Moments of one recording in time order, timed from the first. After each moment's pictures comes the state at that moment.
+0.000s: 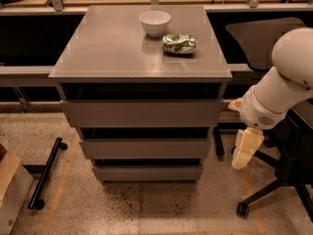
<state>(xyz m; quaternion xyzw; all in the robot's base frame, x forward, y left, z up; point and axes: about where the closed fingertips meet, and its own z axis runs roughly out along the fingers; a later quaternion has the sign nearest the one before) 0.481 -0.209 0.786 -0.63 0.77 0.06 0.13</state>
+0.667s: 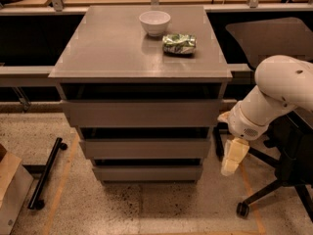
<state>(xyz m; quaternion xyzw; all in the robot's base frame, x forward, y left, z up) 0.493 -0.199 0.722 -0.63 0.76 0.09 0.12</state>
